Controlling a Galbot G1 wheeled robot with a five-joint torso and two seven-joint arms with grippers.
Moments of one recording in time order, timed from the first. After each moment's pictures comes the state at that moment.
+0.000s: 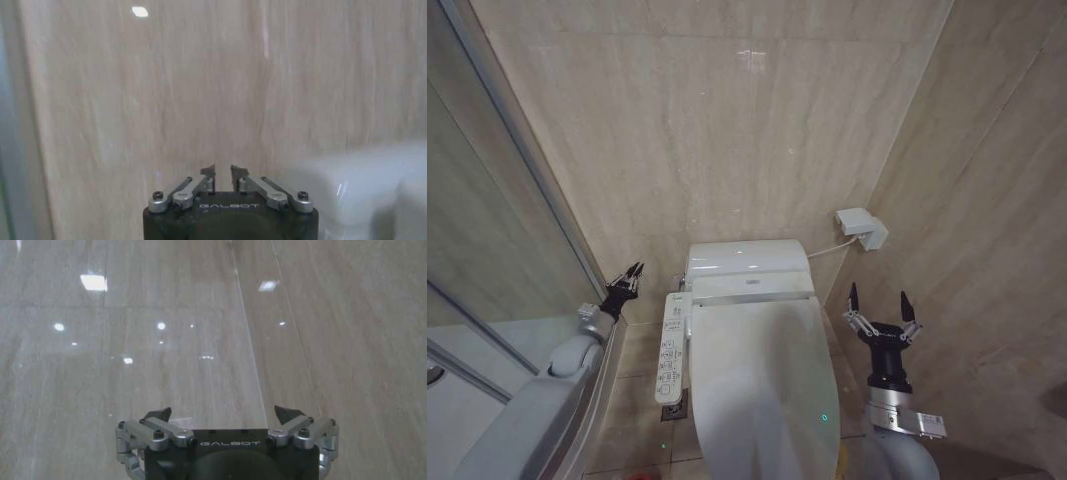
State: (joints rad) left arm 0.88 -0.97 -0.28 -1.49 -0.52 -0.16 0.05; right arm -1.49 1.43 0.55 2.05 0.18 0.52 0.20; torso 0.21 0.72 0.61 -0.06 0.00
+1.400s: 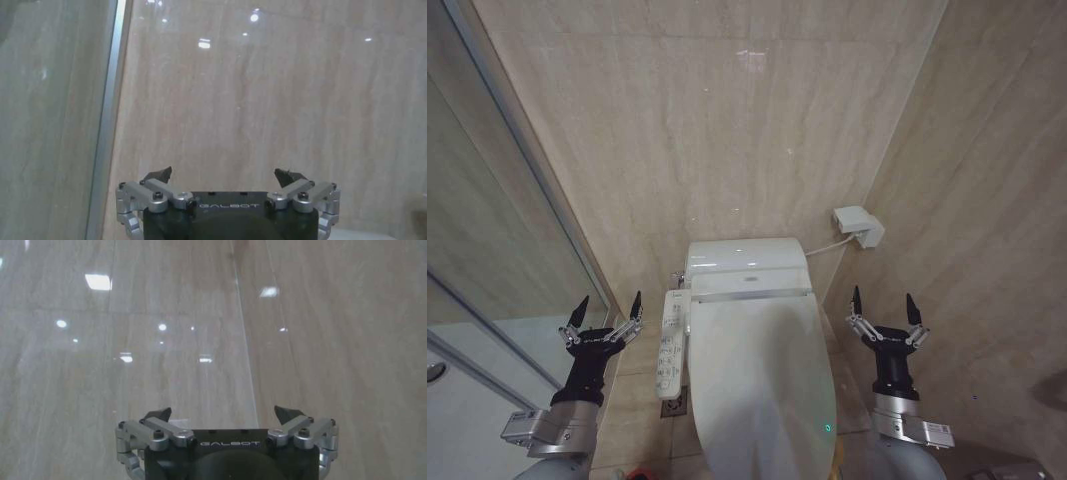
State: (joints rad) left arm 1.61 -1.17 -0.54 -2.37 -0.40 -0.05 -0.27; right arm -1.53 1.45 0.57 2.09 0.13 0.52 0.20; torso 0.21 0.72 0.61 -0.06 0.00
